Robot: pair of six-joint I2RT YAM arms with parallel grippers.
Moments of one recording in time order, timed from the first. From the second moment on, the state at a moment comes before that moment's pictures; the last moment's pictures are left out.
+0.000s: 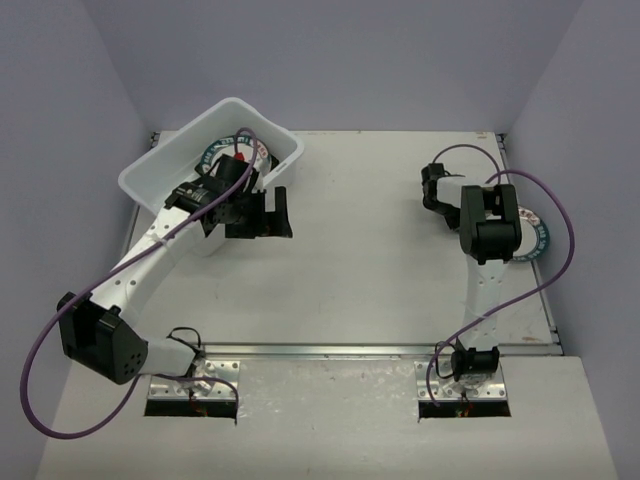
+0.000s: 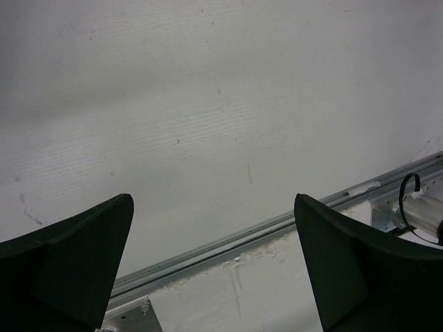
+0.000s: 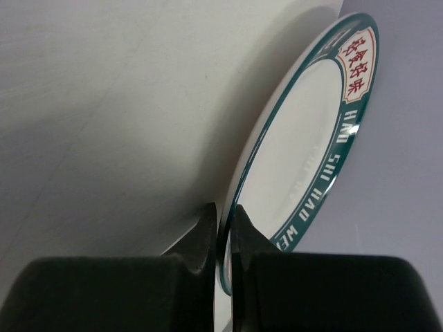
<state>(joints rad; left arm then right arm) -0.38 1.34 1.28 -0.89 0.18 -0.41 0.02 2.29 1.48 -0.59 0.91 -0.17</state>
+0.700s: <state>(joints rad) -0.19 1.50 1.47 -0.79 0.30 -0.47 0.69 1.70 1.12 -0.10 0.70 -0.76</state>
